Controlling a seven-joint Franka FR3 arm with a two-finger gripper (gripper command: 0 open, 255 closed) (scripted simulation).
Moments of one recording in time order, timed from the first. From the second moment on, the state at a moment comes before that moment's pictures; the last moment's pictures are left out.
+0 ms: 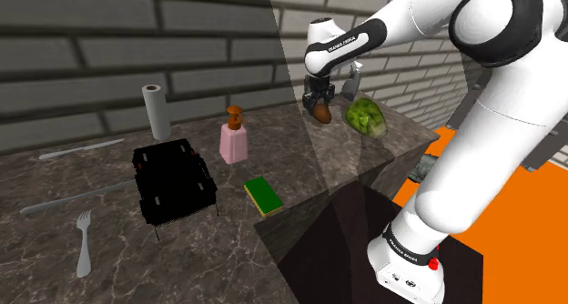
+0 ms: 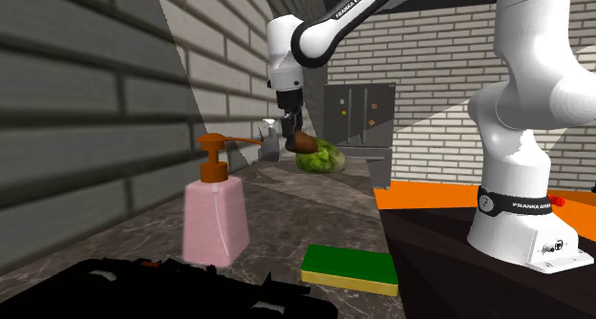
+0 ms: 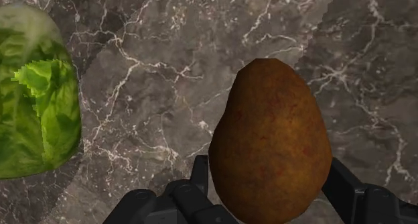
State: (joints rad) arm -0.12 0.04 -0.26 -2.14 -0.28 2.13 0.10
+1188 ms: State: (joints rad) arm 0.07 -0.19 -0.05 -2.42 -0.26 2.09 0.48
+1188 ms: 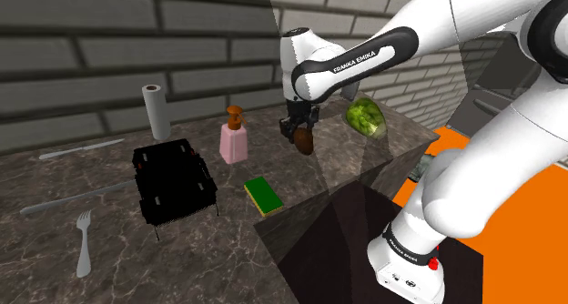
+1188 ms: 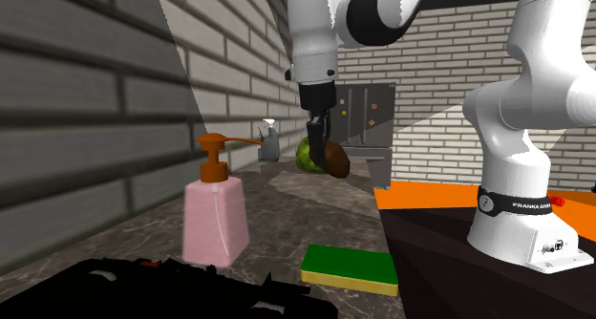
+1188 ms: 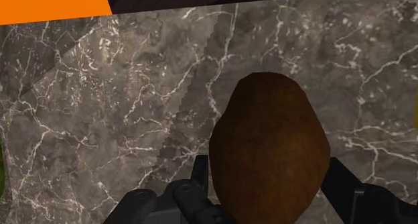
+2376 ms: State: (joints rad) arm 0.06 -0.02 -0.05 -2.51 -0.30 2.34 0.55
